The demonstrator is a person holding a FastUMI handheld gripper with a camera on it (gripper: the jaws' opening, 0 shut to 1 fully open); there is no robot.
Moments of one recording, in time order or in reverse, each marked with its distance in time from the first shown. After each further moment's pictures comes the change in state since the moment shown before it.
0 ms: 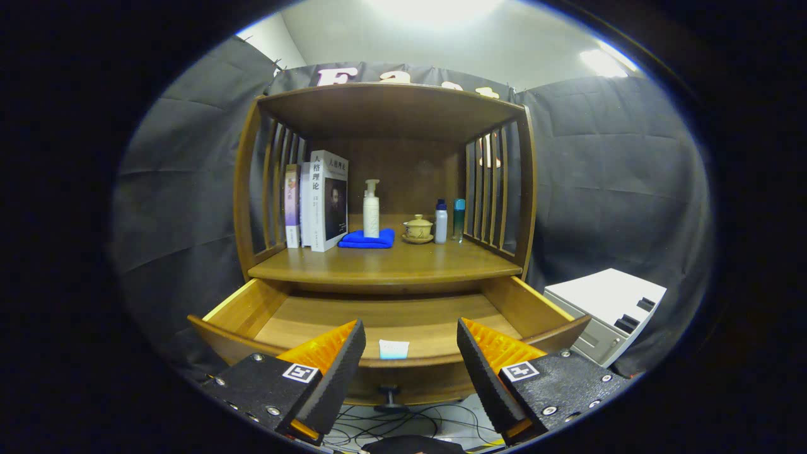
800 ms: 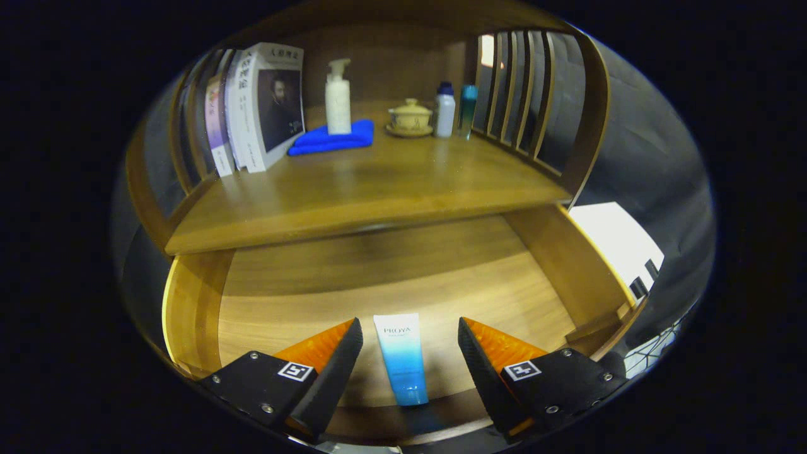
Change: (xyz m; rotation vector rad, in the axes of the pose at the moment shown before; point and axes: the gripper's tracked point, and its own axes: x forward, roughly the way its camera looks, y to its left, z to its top) arm 0.106 0.026 -0.104 0.072 0.662 -0.094
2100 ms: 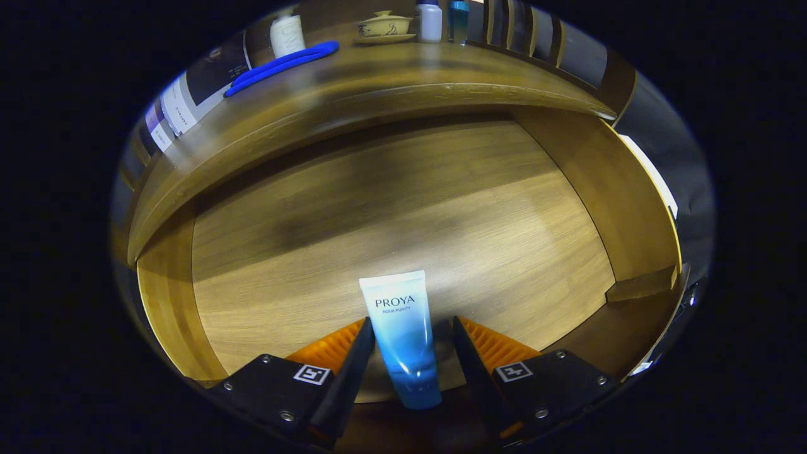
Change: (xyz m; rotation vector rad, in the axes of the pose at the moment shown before) arm 0.036 -0.001 -0.049 0.081 0.330 -0.012
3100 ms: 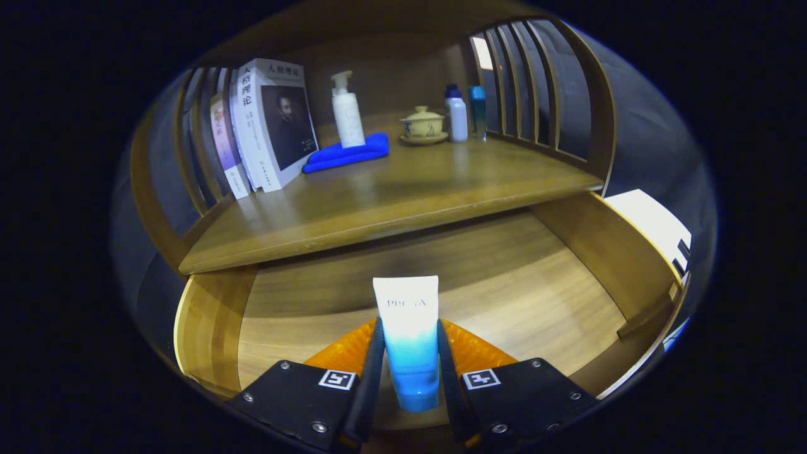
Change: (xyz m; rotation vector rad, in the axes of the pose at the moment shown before) arm -0.053 0.036 0.052 -0.050 -0.566 0.163
